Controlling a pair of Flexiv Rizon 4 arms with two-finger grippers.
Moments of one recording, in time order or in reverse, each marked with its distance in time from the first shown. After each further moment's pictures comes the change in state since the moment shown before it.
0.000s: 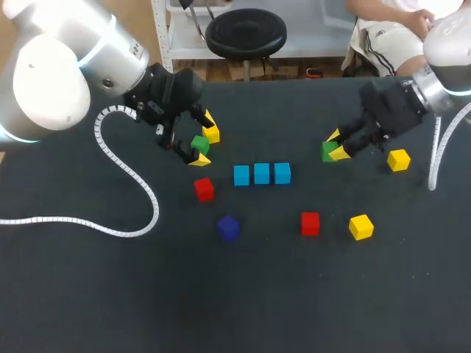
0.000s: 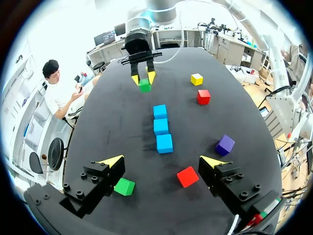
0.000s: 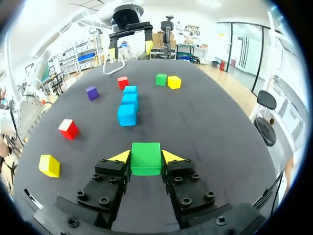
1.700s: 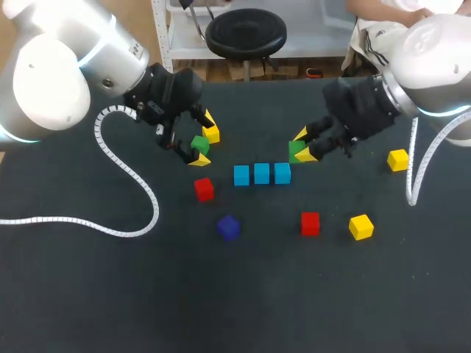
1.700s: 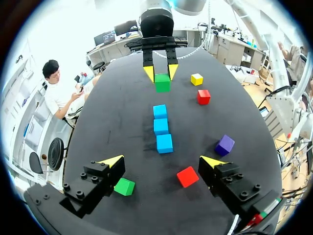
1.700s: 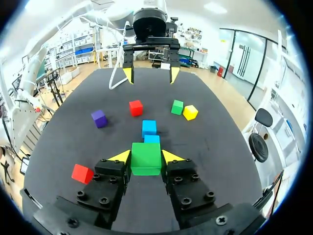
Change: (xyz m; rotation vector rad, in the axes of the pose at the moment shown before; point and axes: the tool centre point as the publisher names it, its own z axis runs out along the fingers) left arm 0.000 0.000 0.000 0.000 0.000 0.000; right arm -0.084 0.052 0.025 0.071 0.016 -0.082
